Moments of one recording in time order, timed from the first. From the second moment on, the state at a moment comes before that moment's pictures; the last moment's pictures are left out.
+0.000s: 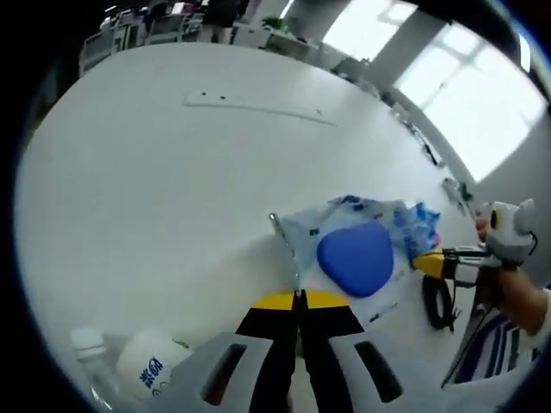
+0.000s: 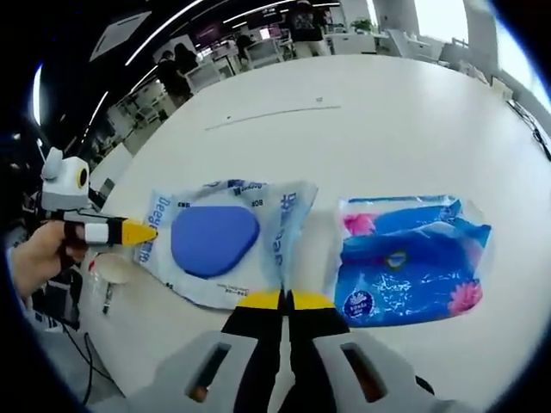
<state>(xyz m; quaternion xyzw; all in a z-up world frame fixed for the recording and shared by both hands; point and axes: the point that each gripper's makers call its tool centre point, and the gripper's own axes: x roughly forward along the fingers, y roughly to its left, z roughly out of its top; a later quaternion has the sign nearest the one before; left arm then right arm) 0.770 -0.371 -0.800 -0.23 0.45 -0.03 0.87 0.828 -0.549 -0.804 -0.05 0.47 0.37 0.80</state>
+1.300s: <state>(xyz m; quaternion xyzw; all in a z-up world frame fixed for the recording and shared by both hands) 0.766 -0.372 -0.812 -0.17 0.47 -0.02 0.87 0.824 -0.549 -0.816 -0.12 0.48 0.39 0.78</state>
